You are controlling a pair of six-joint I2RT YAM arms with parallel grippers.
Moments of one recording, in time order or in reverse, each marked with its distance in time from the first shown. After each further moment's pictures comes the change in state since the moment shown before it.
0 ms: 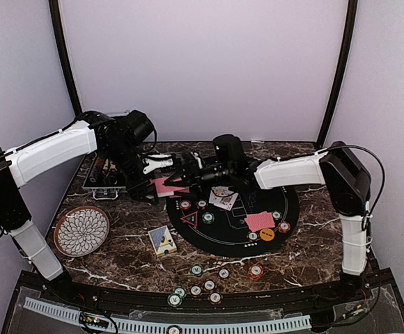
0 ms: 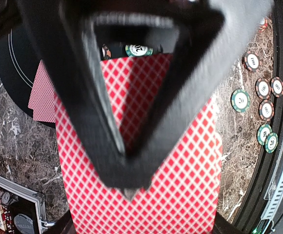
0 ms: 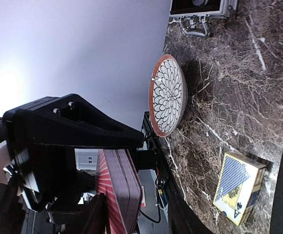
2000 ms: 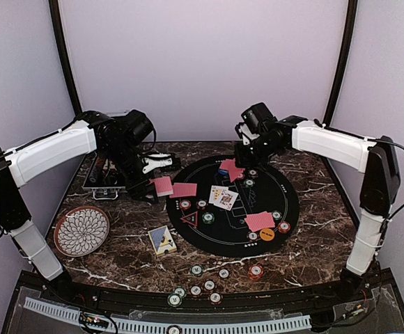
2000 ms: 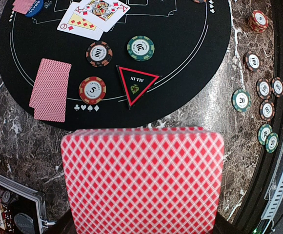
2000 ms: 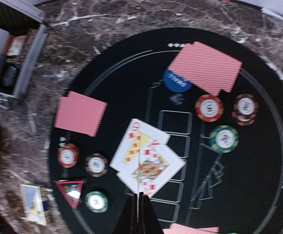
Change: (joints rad) left arm 0.001 0.000 0.000 0.000 -0.001 0.000; right arm -0.189 -0.234 0.183 -0.978 0.769 -0.758
